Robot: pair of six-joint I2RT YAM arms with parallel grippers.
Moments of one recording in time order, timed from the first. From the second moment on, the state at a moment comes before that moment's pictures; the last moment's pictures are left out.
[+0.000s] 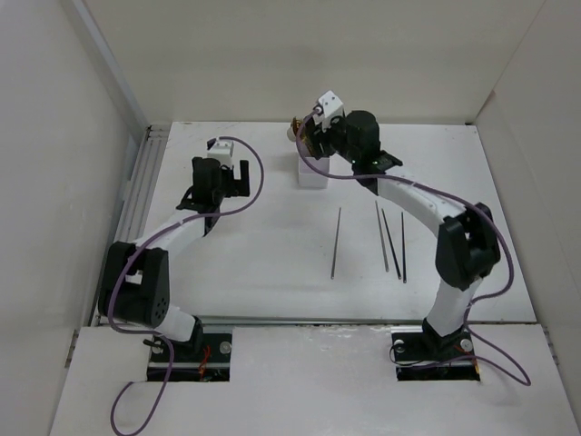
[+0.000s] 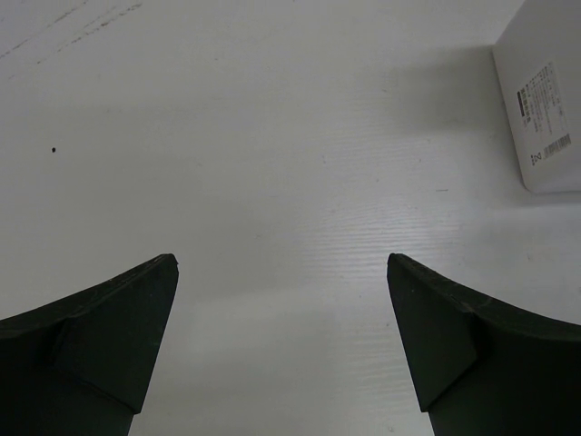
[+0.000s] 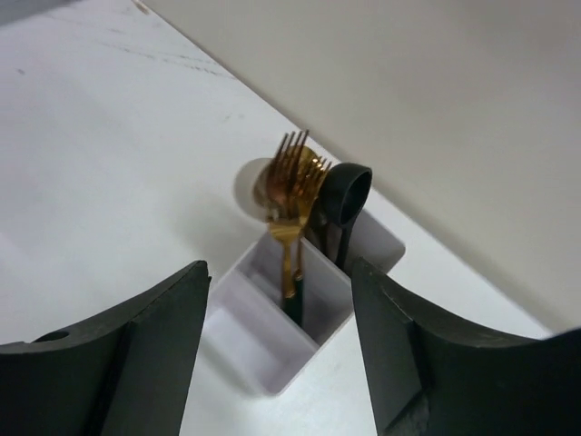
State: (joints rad) left arm -0.23 1.50 0.86 0.24 -0.11 -0.05; right arm 0.47 1.88 1.49 0.23 -0.16 -0.29
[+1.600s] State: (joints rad) left arm -0.30 1.11 0.54 0.26 0.00 -0.11; right arm 0.63 1.81 1.12 -0.41 0.16 0.53
